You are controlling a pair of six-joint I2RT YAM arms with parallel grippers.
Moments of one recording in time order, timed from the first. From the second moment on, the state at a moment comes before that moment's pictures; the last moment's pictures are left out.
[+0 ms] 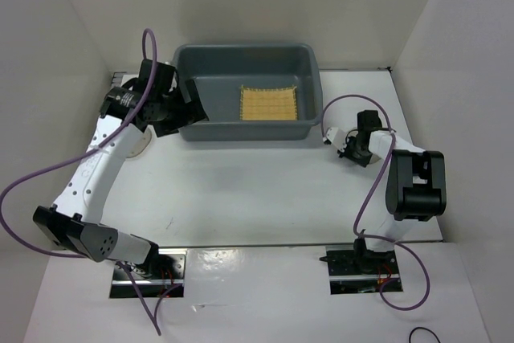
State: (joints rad) left arm -0.32 1.41 1.67 -1.12 -0.02 -0.64; right arm -0.08 1.66 0.92 -0.49 -0.09 -1.17
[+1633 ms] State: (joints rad) left arm -0.14 1.09 1.43 -1.11 0.10 -0.66; right arm 0.45 2.05 1.72 -0.56 -0.11 -1.08
